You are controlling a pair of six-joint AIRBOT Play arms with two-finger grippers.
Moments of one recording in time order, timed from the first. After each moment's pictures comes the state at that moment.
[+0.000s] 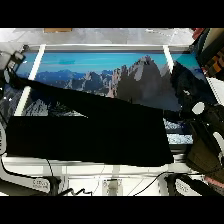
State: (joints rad) left arm 0.31 -1.65 1.58 1.91 -0.78 -0.99; right arm -0.16 -1.16 0.84 -1.33 0.99 1.53
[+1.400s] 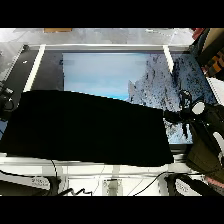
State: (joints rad) left arm 0.51 -1.65 1.29 2.46 -0.85 -1.35; right arm -0.16 -1.16 0.84 -1.33 1.00 1.53
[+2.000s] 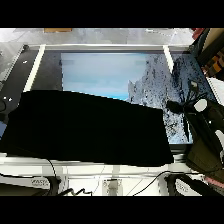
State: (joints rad) left arm 0.53 -1.60 1.30 2.41 -0.94 -1.60; right arm -0.16 -1.16 0.92 -1.37 0.81 1.60
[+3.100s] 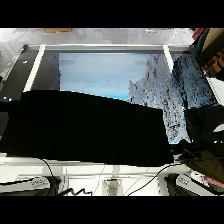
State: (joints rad) left arm 0.62 -1.45 1.33 1.14 -1.21 -0.89; right arm -0.71 -1.22 0.61 -1.27 1.58 1.10
